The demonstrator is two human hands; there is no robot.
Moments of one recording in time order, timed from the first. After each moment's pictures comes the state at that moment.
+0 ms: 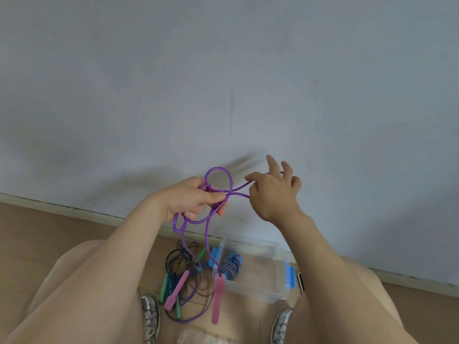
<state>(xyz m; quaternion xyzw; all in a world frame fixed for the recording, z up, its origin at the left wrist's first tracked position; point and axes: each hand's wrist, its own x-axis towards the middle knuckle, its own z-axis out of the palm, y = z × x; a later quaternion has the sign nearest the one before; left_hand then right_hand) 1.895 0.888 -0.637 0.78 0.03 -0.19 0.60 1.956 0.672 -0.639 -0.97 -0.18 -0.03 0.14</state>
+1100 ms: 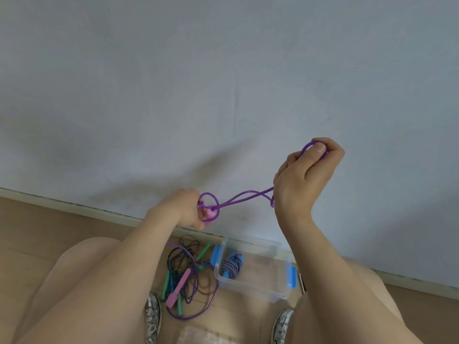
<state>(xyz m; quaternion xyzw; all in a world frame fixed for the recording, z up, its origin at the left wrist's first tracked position) 1.903 0.904 -0.687 0.97 0.10 -0.14 0.17 1.935 0.685 -0.599 -0.58 -0.03 -0.30 0.75</state>
